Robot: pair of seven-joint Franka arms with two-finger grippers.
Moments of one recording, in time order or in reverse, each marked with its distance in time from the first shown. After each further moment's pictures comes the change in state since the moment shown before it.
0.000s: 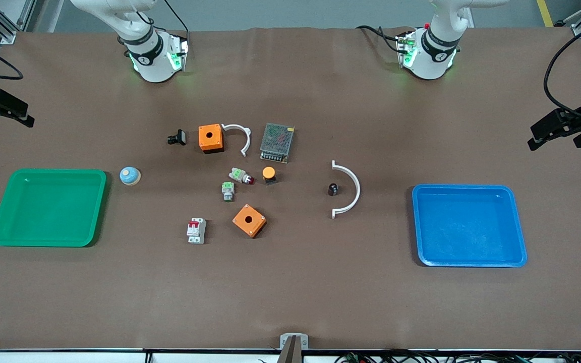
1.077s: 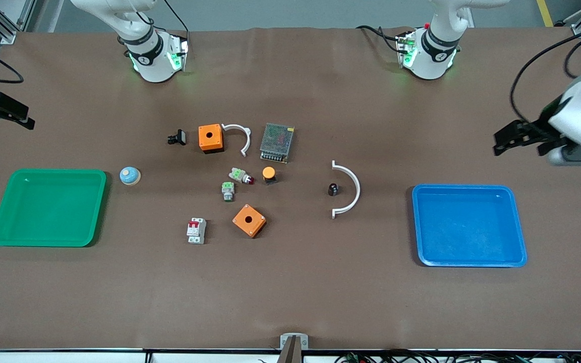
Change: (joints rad) left arm -0.039 0.076 -0.075 -0.012 0.000 -0.015 -0.051; right arm -0.005 0.032 -0.005 -0.003 0.000 0.004 0.001
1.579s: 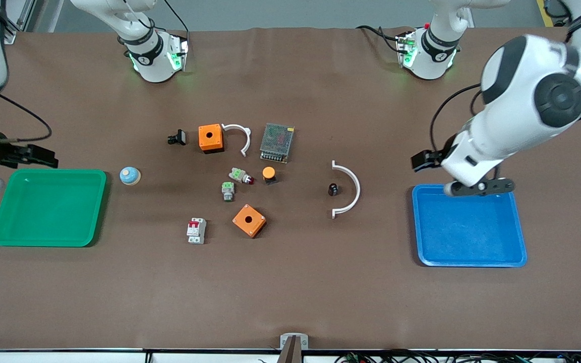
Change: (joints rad) left arm -0.033 0.182 -0.175 -0.002 -0.040 0.088 -0.295; right arm 0.011 0.215 0.007 0.031 -0.040 0.094 0.000
